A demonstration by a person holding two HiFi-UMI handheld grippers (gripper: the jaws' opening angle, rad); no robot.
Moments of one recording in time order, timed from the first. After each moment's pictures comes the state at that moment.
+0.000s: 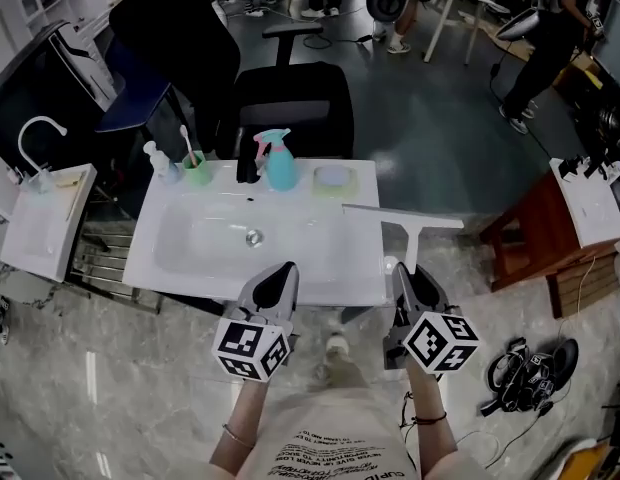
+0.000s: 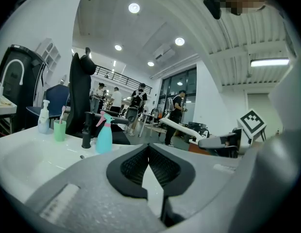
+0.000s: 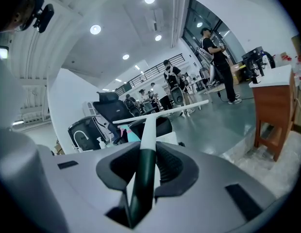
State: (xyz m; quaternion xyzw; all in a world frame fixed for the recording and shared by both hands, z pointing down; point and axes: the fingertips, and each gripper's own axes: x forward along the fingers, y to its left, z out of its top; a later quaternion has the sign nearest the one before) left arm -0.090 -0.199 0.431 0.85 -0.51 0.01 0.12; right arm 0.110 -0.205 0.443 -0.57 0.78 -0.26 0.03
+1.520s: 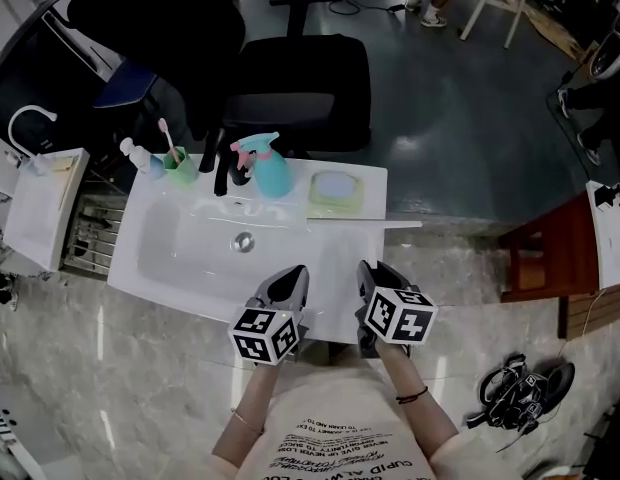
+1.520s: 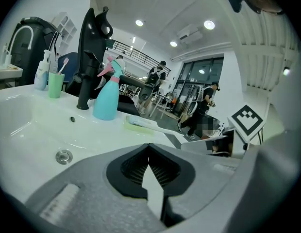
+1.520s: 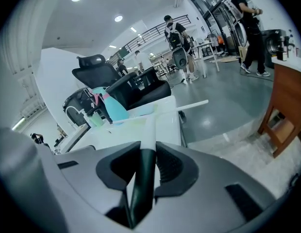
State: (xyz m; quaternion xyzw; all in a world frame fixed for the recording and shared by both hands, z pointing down) left arm -0.055 -0.302 0.553 0.79 -0.54 0.06 0.27; right arm 0.074 -0.330 0.580 -0.50 0.77 -0.37 -0.14
